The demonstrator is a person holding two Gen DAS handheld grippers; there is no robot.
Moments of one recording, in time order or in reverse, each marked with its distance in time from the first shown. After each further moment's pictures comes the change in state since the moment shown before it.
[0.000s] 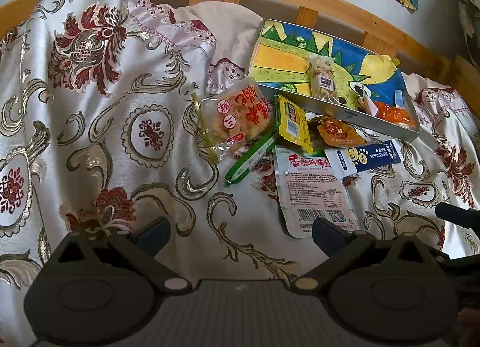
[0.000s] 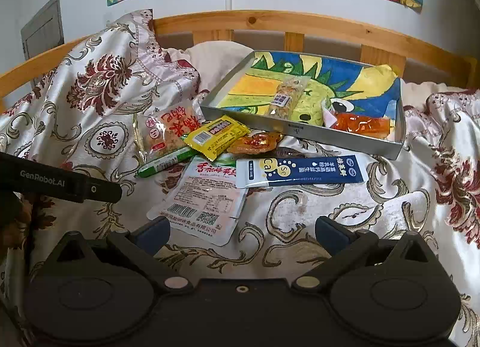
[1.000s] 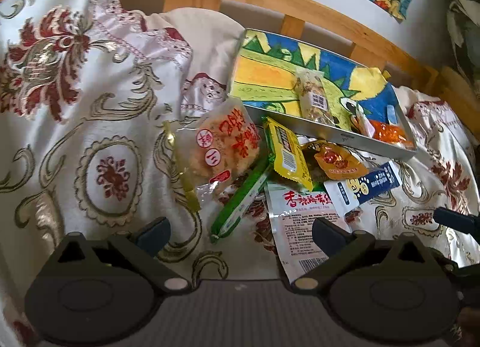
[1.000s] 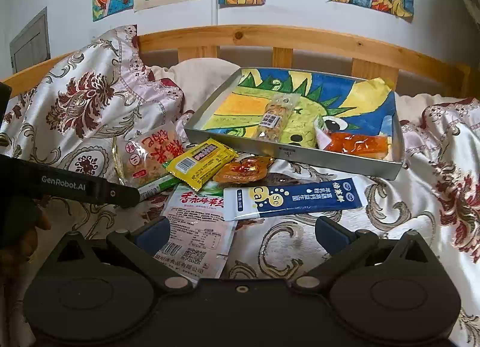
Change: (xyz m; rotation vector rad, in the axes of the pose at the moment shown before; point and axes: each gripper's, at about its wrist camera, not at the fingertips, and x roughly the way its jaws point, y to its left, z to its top) left arm 0.054 0.011 0.029 0.044 -0.061 -0.119; right arm 0.028 -0.001 0.015 0.025 -0.077 -0.049
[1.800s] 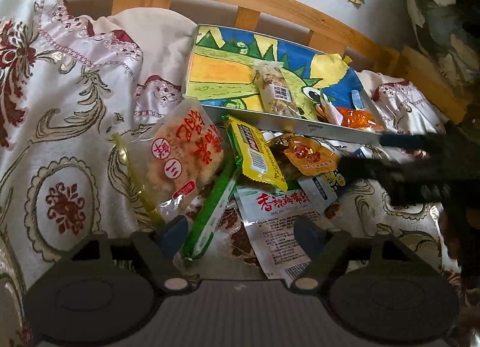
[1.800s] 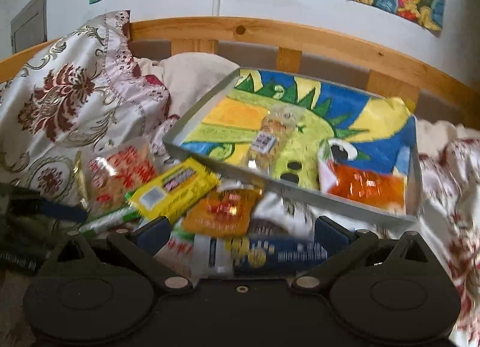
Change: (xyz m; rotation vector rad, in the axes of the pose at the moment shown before) left arm 0.021 0.000 0.006 0.120 0.002 -0.152; right arm 0.067 -0.013 0.054 -0.099 0.031 -0.018
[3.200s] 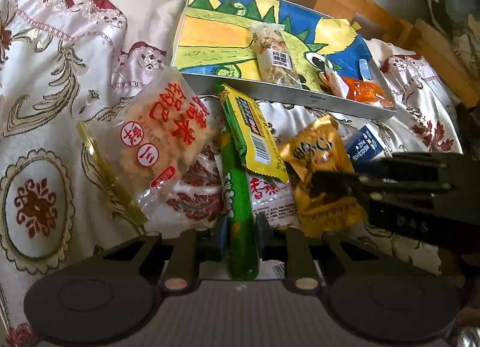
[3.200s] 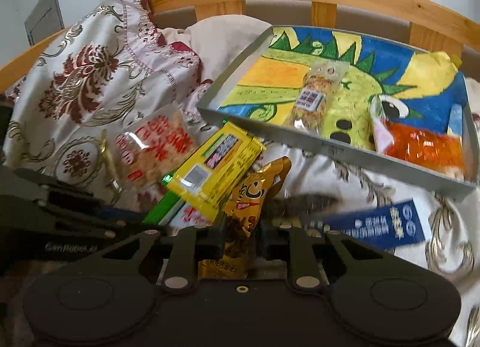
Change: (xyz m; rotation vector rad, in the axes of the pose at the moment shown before) left arm 0.029 -0.009 0.017 -0.015 0.176 0.003; right arm 0.021 0.009 -0.012 0.073 0.150 0.186
